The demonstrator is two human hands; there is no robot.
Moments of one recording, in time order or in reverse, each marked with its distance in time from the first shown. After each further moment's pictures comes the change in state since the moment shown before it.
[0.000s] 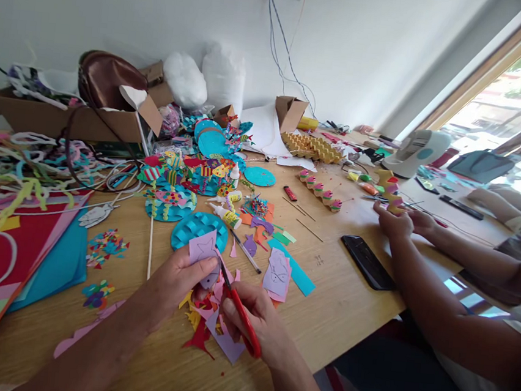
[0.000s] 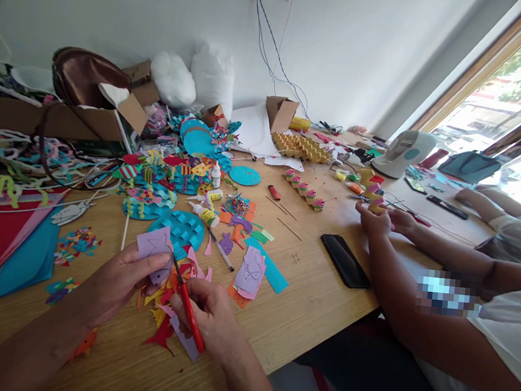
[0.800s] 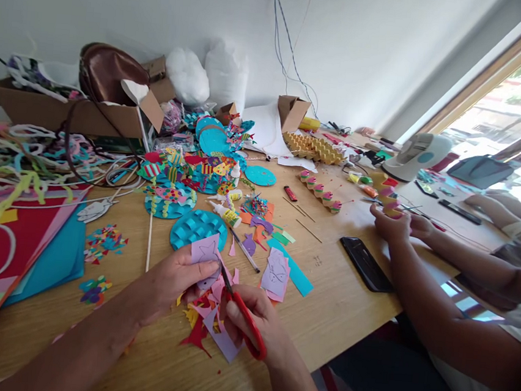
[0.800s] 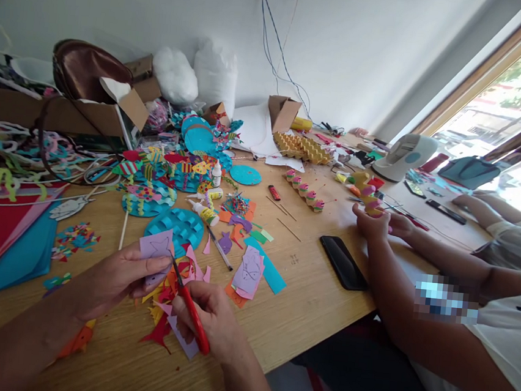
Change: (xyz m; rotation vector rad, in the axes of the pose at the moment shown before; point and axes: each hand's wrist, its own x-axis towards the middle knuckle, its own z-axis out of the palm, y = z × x) left_hand 0.001 0.007 -0.001 -0.004 -0.071 -0.132; right_hand -0.003 0.007 -0.006 0.091 -0.085 0.008
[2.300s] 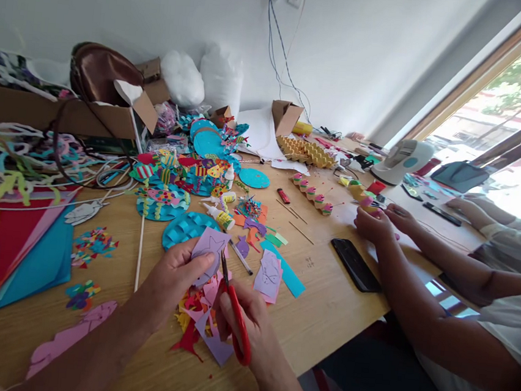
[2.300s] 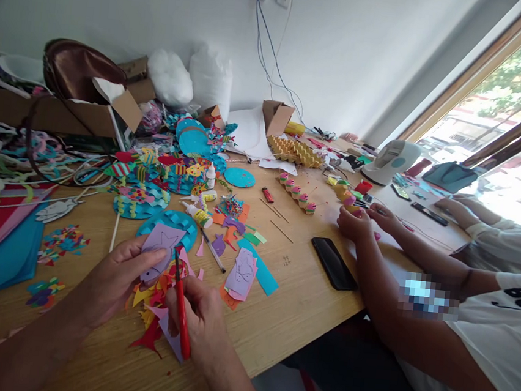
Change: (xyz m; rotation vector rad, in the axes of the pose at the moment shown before) left_hand 0.004 -0.005 0.016 -0.201 0.086 0.213; right_hand -0.003 -0.016 0.017 -0.170 0.236 -0.057
